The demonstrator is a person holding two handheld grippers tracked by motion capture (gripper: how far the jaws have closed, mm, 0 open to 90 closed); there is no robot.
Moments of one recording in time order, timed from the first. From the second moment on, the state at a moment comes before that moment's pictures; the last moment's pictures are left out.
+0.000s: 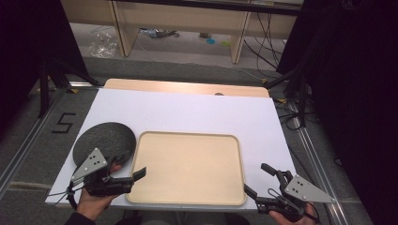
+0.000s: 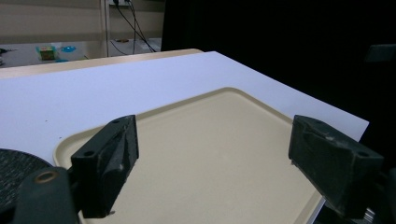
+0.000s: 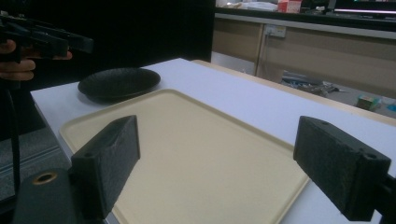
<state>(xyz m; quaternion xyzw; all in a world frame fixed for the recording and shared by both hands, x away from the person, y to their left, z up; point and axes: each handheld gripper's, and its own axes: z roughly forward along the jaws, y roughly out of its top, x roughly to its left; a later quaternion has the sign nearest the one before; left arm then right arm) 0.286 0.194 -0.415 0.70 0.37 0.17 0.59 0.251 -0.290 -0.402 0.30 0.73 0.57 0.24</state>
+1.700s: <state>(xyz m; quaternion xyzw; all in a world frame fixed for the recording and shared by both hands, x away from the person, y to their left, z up) 0.301 0.246 -0.417 0.64 0.50 0.18 0.56 0.251 -0.289 -0.400 0.28 0.73 0.57 0.25</state>
